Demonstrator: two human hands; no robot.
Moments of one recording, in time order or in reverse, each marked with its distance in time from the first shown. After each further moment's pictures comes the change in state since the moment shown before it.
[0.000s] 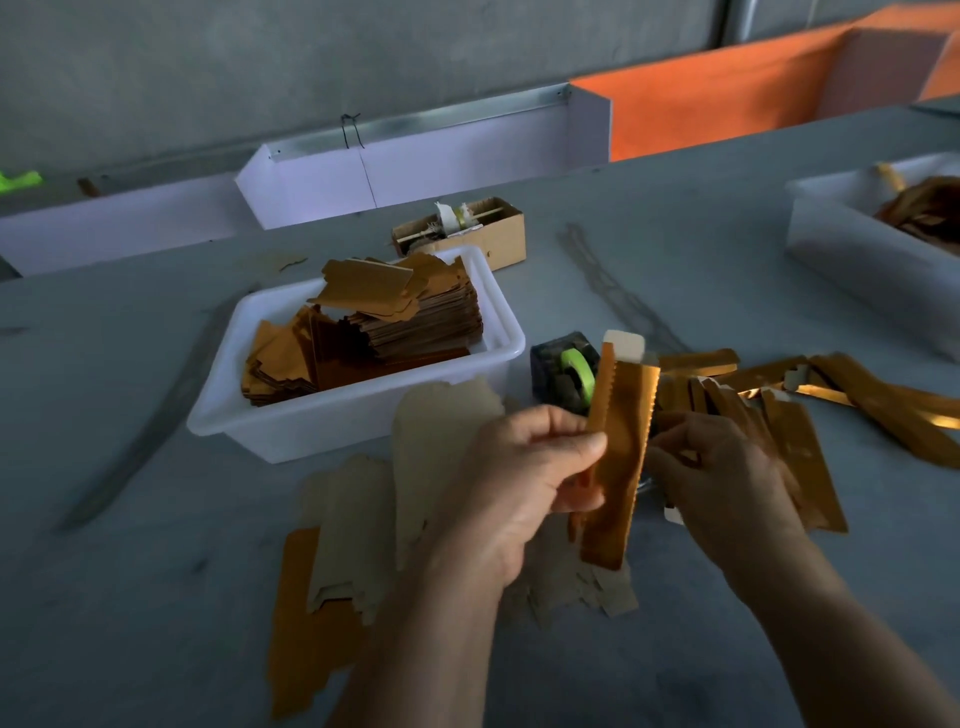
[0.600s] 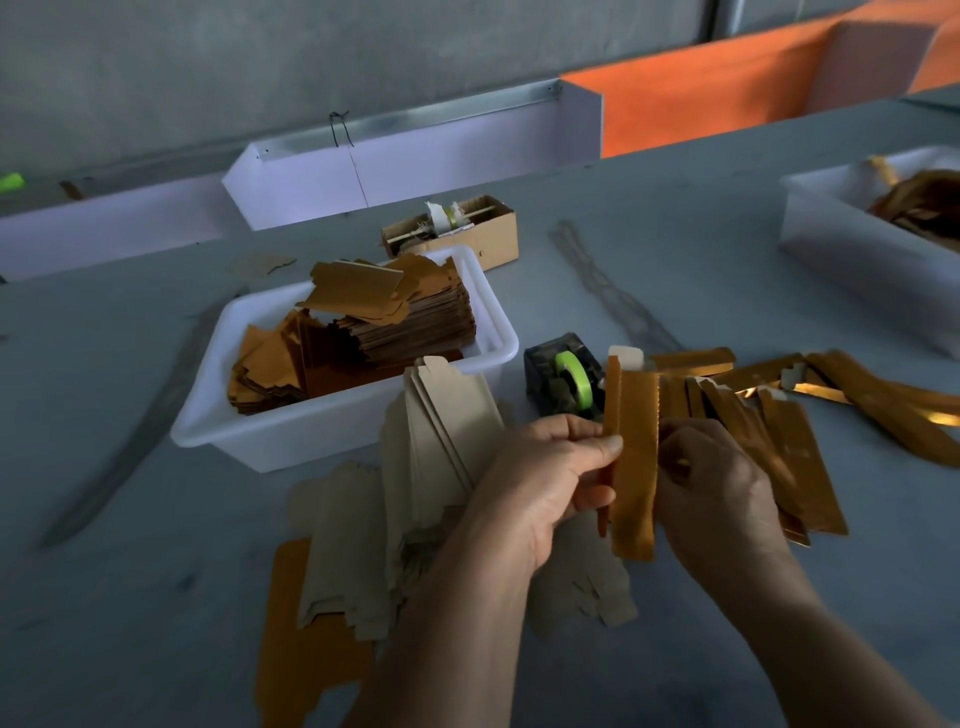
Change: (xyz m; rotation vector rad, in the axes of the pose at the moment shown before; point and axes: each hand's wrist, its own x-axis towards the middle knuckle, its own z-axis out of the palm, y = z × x) left_hand 0.030 -0.012 0.018 -0.055 0.039 -0.148; right_hand 0.001 0.011 0.014 -0.129 0.143 -0.145
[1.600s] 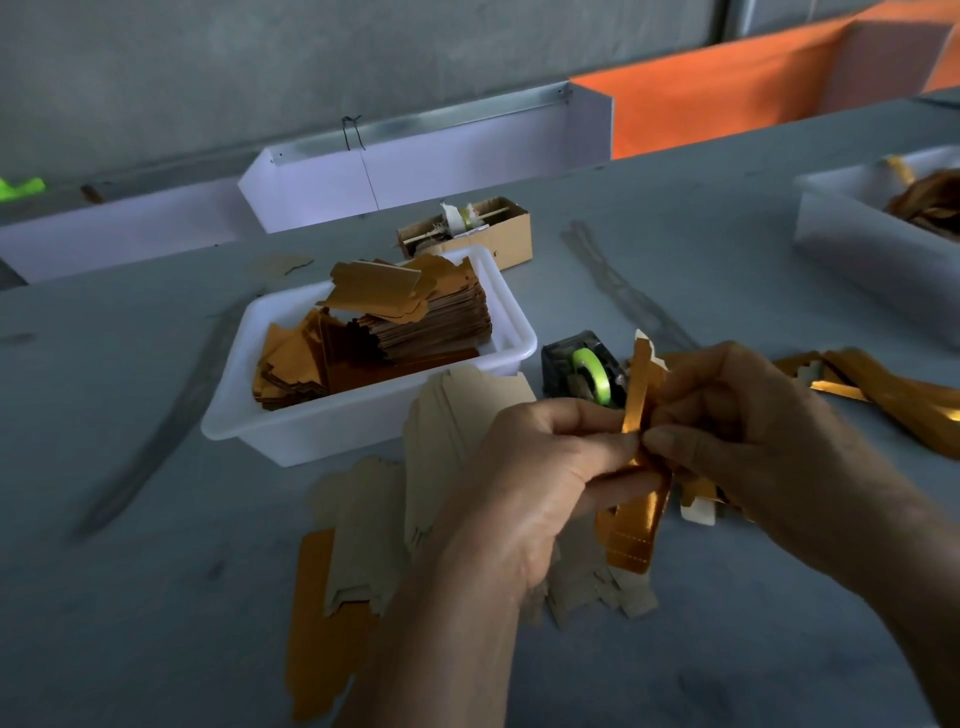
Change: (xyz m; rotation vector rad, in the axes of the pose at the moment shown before) left_hand -0.045 0.025 -0.011 -0.085 -0.106 0.114; right_hand 0.005 -0.051 -0.060 0.331 -0.346 -0.092
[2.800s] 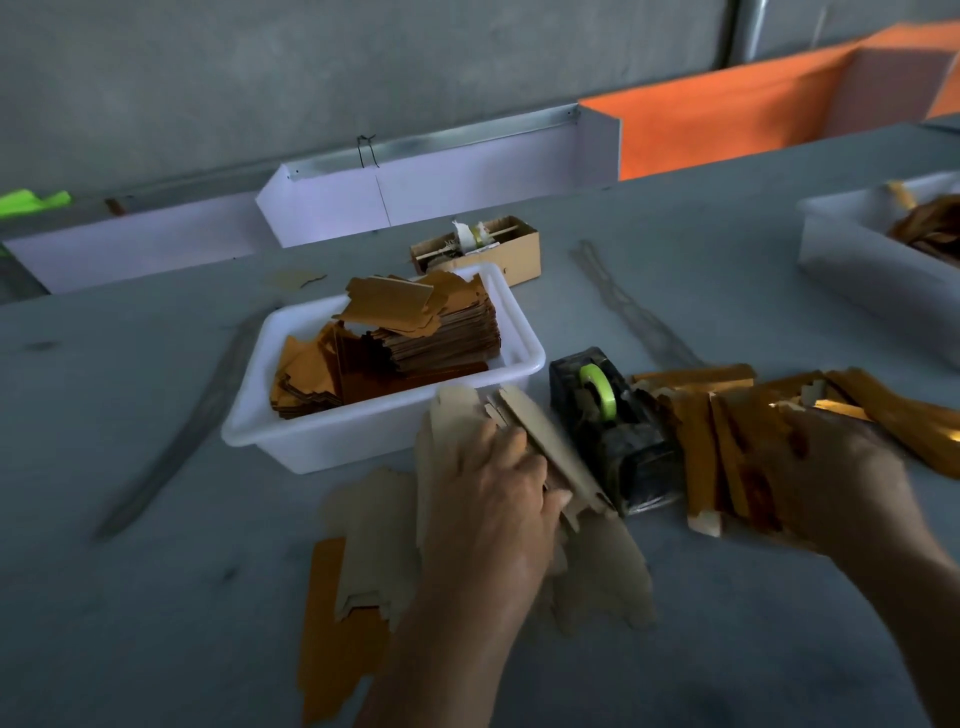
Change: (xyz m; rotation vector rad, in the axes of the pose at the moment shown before) left_hand -0.003 -0.028 -0.033 1.627 0.303 0.316; right_hand 0.011 0.078 -0.026 -0.596 0.351 0.383
